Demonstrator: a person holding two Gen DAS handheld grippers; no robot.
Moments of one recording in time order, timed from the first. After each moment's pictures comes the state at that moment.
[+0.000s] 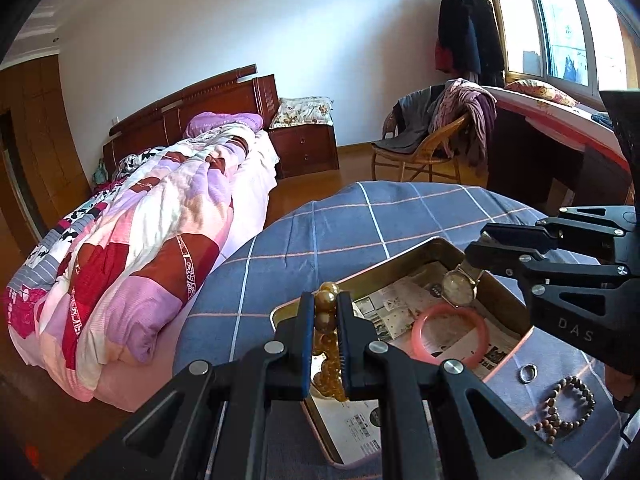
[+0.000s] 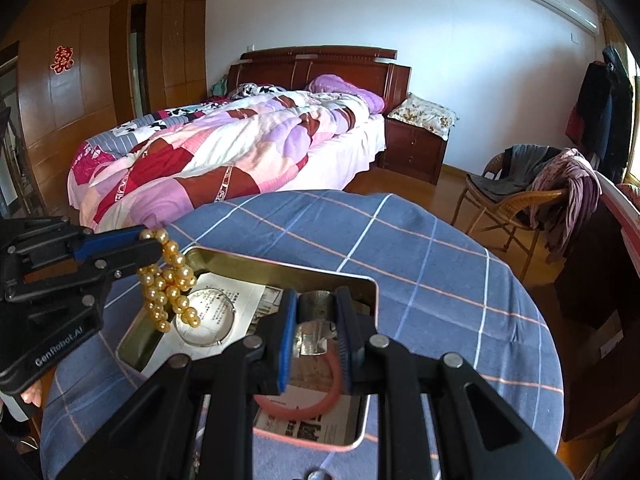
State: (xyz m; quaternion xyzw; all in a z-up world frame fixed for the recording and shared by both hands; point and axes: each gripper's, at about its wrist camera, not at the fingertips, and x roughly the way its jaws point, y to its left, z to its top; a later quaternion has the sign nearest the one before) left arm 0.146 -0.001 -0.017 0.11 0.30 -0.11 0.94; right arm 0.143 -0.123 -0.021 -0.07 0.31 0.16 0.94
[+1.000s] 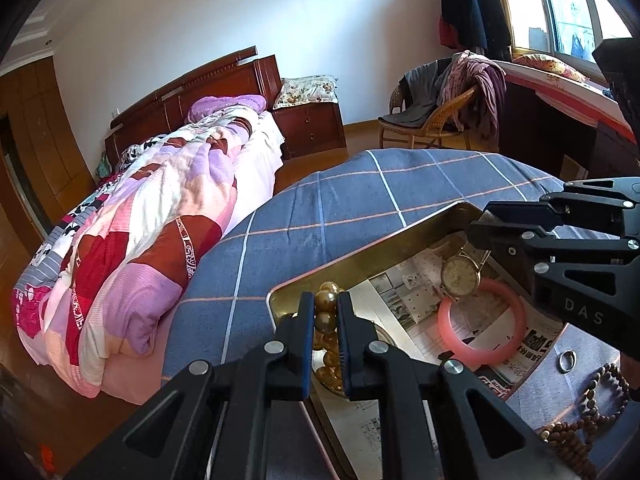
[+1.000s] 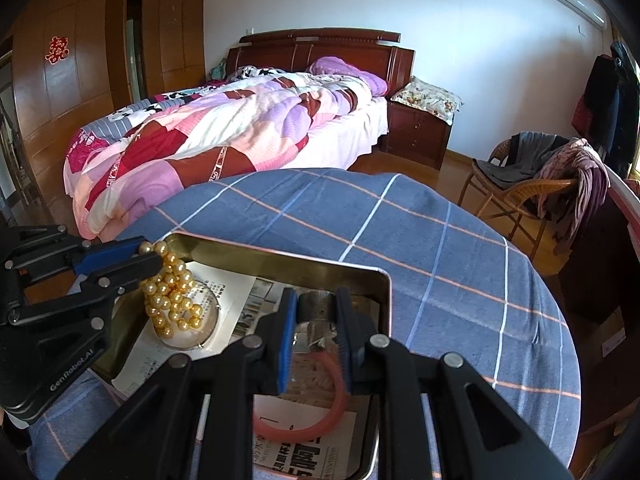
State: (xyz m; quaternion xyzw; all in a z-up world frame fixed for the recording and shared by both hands) left arm 0.172 -0.004 -0.051 0.14 0.33 -0.09 0.93; right arm 0.171 -0.116 -0.044 -0.08 0.34 0.16 0.92
